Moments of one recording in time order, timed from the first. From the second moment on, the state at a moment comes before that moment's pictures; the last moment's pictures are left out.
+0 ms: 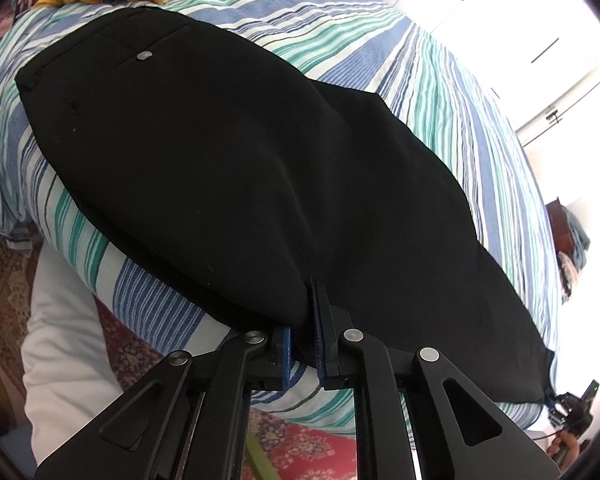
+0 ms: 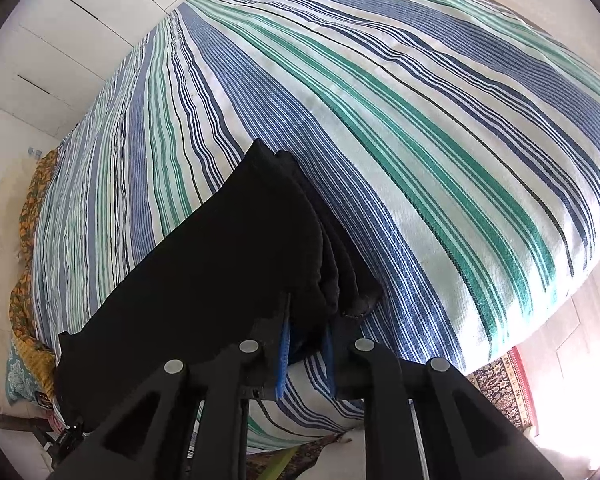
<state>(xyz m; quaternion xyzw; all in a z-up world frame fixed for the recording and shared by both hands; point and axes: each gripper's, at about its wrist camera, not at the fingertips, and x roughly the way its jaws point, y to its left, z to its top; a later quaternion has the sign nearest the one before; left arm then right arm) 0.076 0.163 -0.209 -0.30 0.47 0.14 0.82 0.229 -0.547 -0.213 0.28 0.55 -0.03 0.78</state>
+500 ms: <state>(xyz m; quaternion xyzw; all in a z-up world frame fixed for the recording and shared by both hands) 0.012 0.177 -0.181 -0.29 0.46 0.19 0.82 0.199 -0.597 -0.180 0.48 0.50 0.03 0.72</state>
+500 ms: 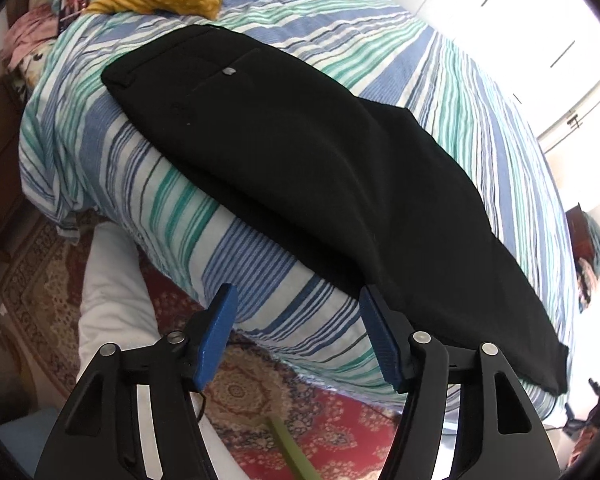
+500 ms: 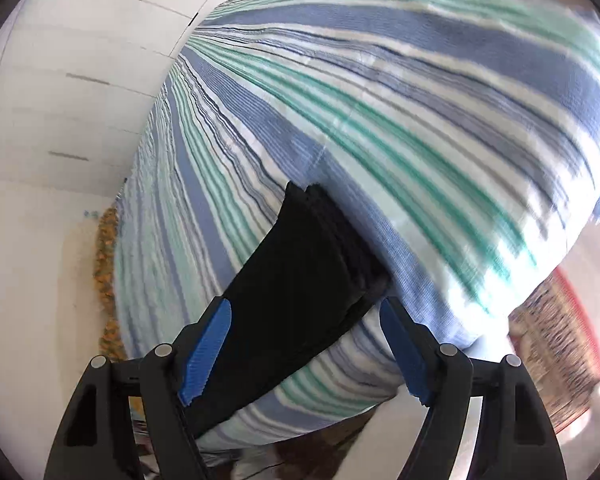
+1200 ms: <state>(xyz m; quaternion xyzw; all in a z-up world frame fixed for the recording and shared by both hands) 0.012 0.183 -0.166 -0.31 0.44 0.18 0.82 0.198 -0.584 -0.205 0.52 0.42 -0.01 0.75</state>
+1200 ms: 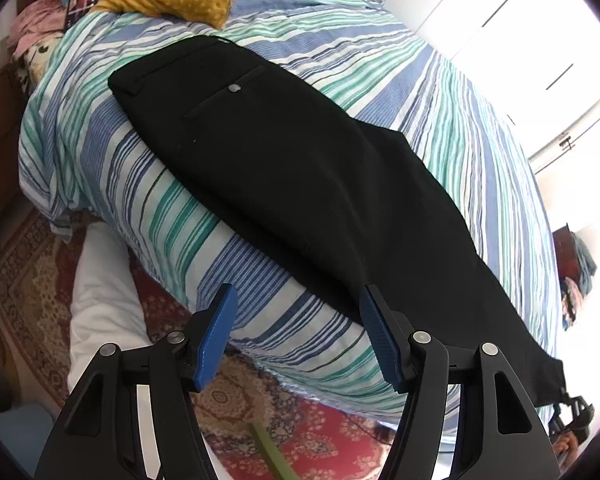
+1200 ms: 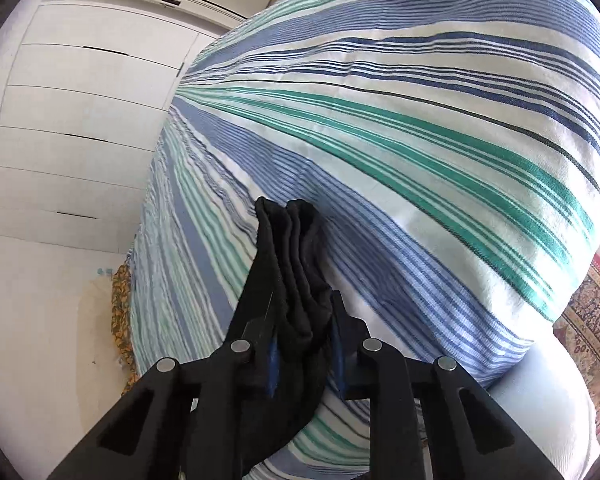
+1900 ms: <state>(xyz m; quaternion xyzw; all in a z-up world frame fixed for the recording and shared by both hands) 0.041 0.204 -0.157 -0.34 0.41 0.14 0.84 0.245 -0.142 -0.122 0.41 0.44 0.39 0.70</state>
